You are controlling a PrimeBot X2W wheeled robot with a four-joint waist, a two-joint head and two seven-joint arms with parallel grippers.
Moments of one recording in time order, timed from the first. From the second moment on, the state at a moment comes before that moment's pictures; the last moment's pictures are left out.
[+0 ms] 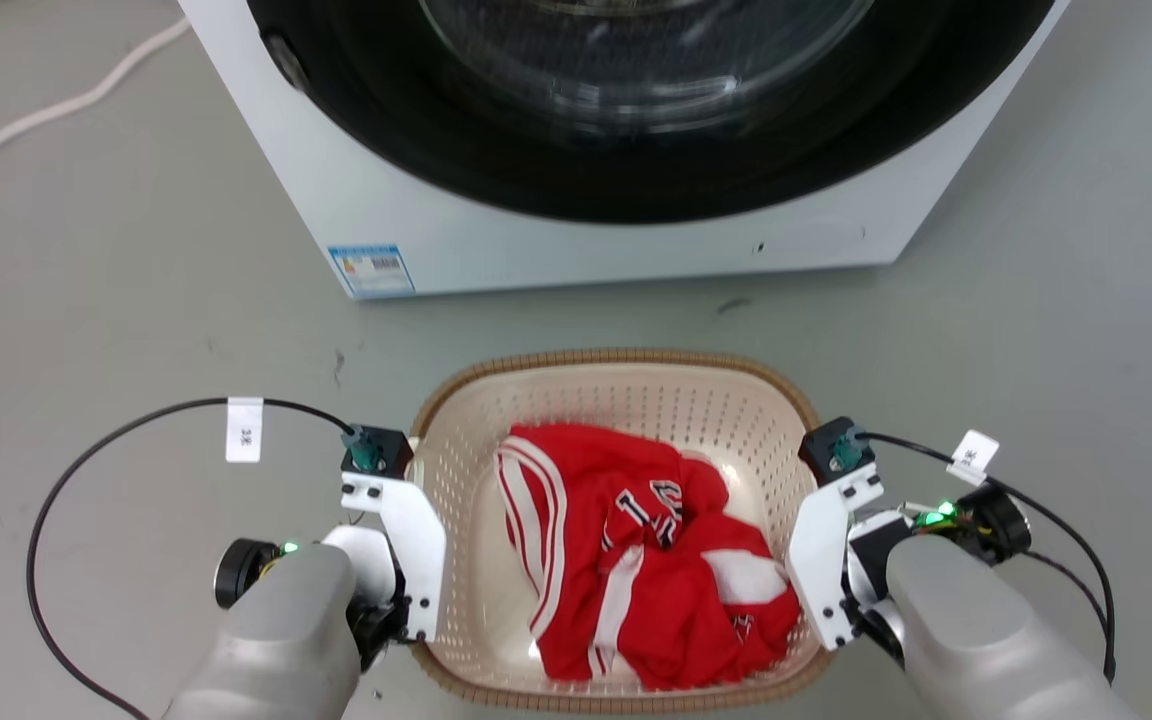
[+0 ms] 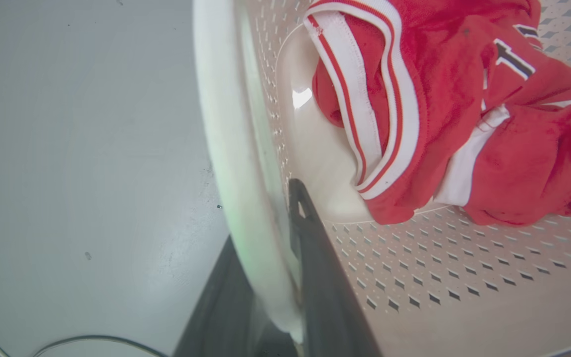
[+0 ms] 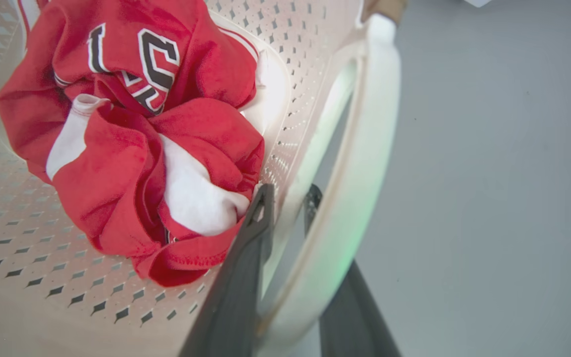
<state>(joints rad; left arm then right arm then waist) -0.73 0.15 -0.73 1.21 -0.71 -0.13 0.25 -0.70 -0.05 0.55 1.21 0.21 0.13 0.20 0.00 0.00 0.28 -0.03</state>
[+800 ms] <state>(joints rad) -0.63 0.23 -0.90 1.11 -0.92 -0.12 0.52 -0.63 -0.06 0.85 1.19 0.55 0.12 0.41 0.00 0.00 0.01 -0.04</state>
